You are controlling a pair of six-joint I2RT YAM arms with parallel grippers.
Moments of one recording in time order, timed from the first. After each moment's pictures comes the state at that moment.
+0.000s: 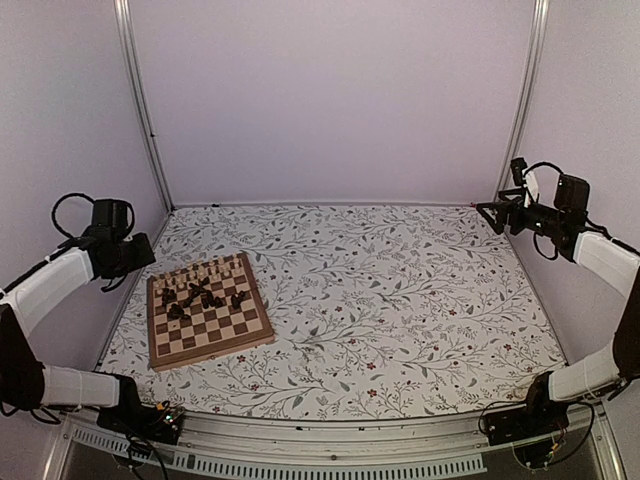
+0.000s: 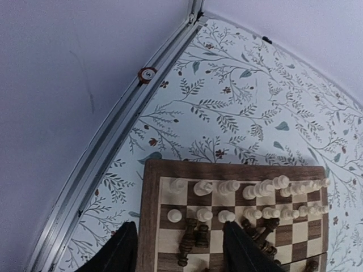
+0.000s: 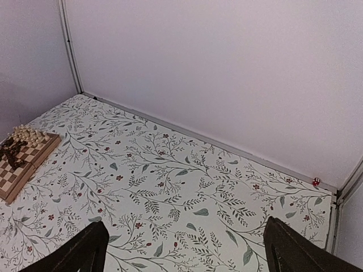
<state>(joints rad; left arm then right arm) 0.02 1.15 0.81 -0.39 -0.24 -0.38 -0.15 1.30 0.89 0.11 -0.74 -0.20</state>
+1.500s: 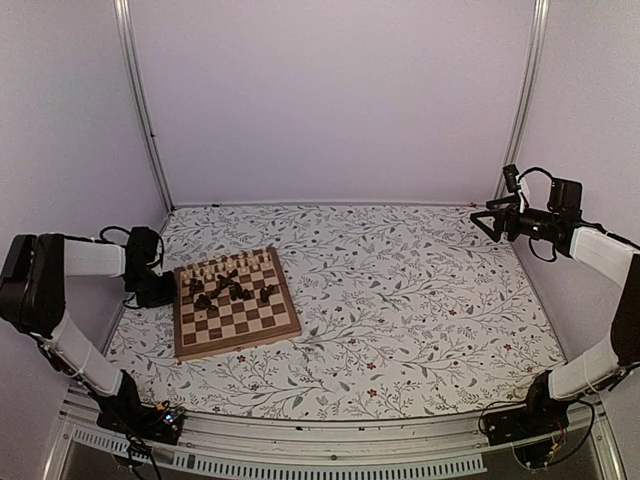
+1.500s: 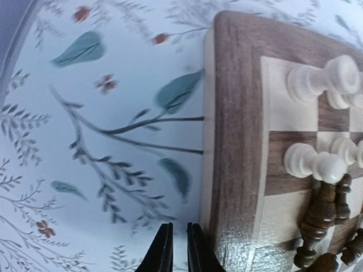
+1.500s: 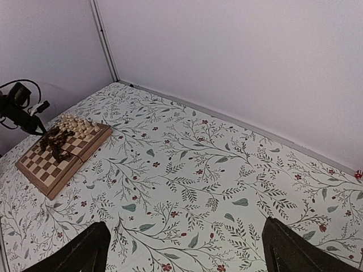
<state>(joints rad) 0.05 1.55 0.75 -0.38 -0.04 -0.32 -0.15 1.37 0.92 0.02 -0.91 -0.22</state>
